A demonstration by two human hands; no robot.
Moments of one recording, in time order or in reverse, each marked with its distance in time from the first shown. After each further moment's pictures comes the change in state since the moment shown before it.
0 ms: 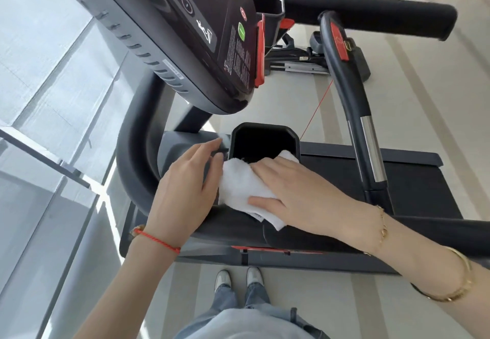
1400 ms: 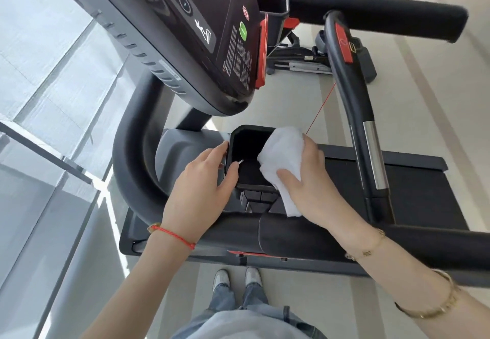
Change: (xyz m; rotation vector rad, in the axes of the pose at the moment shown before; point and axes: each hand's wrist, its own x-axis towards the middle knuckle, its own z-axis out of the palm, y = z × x) left_hand 0.011 0.005 0.023 0.036 -0.089 -0.049; right_hand 0.008 0.032 0.026 0.600 0.361 0.486
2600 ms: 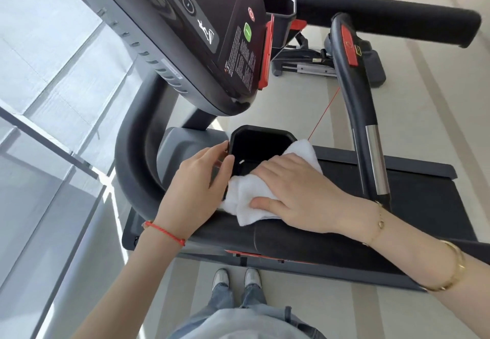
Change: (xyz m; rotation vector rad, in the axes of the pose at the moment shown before) left_hand 0.002 -0.007 0.001 -0.087 0.057 0.016; right_hand 0.006 -0.023 -0.019 -0.727 -0.381 -0.661
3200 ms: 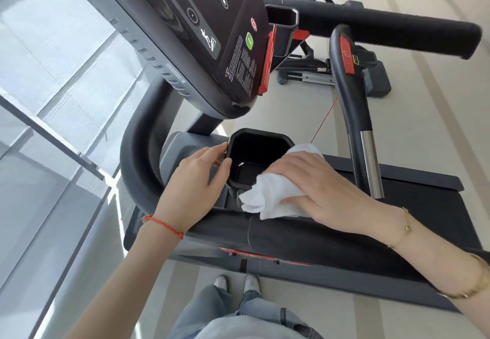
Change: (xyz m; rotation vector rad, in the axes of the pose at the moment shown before) left_hand -0.003 0.003 -0.002 0.045 0.009 0.022; right_hand -0.035 0.026 -0.013 0.204 0.088 -0.032
